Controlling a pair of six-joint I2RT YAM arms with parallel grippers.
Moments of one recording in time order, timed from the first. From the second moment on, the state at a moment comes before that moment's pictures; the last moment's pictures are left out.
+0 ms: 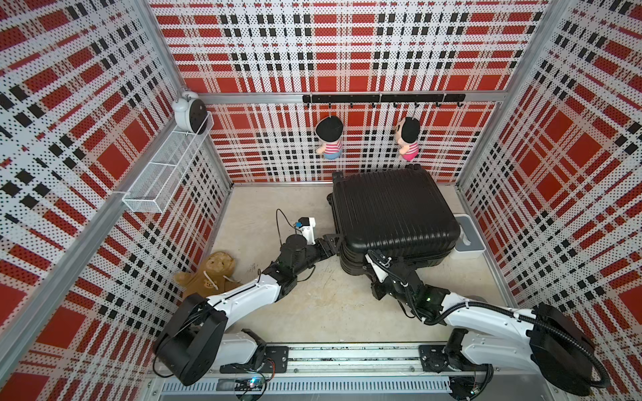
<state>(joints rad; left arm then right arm) -0.53 1.29 0.54 0.50 0.24 -0.93 0.91 1.14 0.44 0.18 0.14 0.14</state>
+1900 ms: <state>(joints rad) -0.22 2.64 1.79 0.70 0.59 -1.26 0.92 1.13 0.47 0.14 0.15 0.16</state>
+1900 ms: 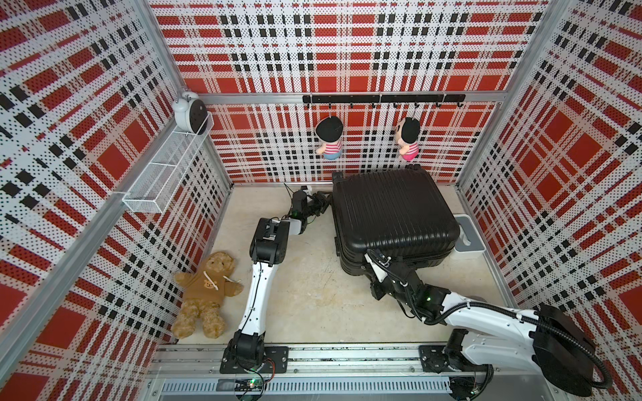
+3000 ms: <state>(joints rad) -0.12 2.44 1.30 1.06 0.47 -1.34 0.93 1.14 0.48 0.10 0.09 0.14</state>
